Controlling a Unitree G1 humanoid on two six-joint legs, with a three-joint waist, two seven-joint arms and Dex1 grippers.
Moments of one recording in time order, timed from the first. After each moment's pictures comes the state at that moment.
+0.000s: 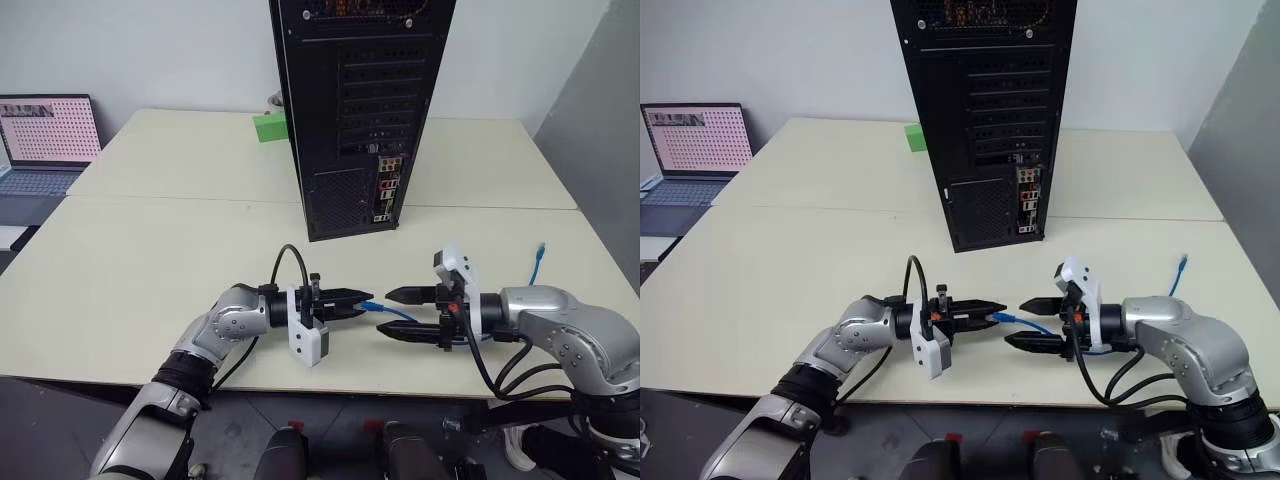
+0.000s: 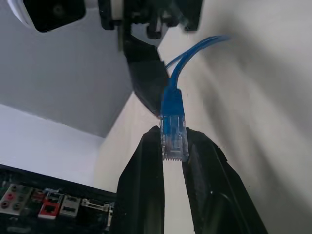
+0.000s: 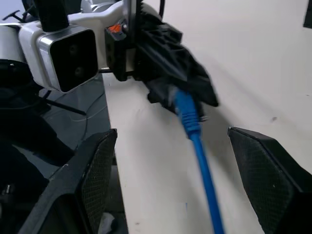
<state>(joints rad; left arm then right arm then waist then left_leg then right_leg) -0.52 0.48 -0.31 0.44 0.33 -1.10 -0.64 -0.35 -0.64 0.07 -0.45 0.69 0.99 0.89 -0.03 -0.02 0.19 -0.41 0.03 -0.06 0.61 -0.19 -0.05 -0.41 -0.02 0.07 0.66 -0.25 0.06</state>
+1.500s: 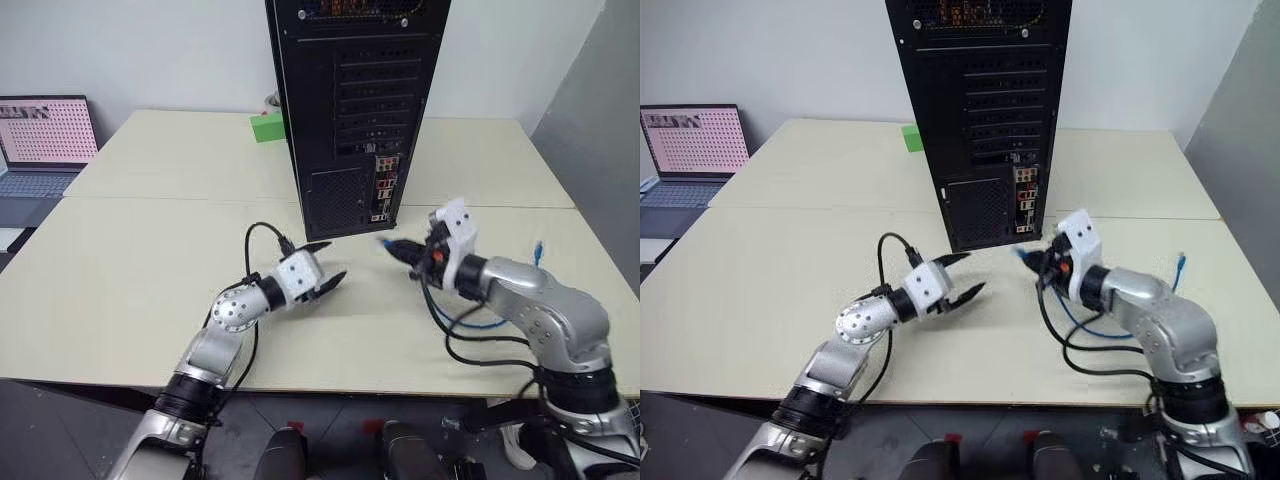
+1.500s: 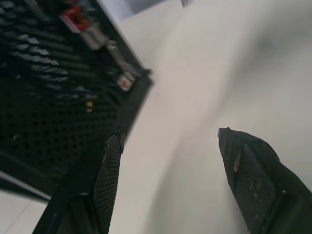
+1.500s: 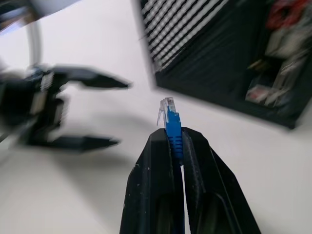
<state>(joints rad) -0.39 0.37 -0.19 0.06 0.01 -0.04 -0.58 -0.51 -0.39 0.02 -0.38 0.49 0.94 0.37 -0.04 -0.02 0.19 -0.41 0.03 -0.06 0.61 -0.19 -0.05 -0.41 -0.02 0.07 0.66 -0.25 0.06</state>
